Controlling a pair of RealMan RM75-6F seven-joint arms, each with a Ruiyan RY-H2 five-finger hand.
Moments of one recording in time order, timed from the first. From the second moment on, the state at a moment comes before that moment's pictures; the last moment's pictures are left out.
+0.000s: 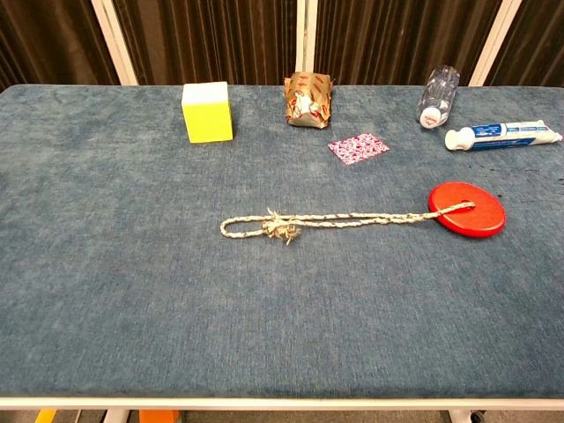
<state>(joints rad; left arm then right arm) -0.12 -1.25 -0.04 -1.43 1.54 1.50 0.05 0.03 -1.22 0.10 -1.35 -1.44 1.49 0.10</state>
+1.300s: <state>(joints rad) -0.52 -1.46 -0.11 -1.51 1.58 1.04 0.02 0.03 -1.20 0.12 -1.30 -1.39 1.46 0.19</state>
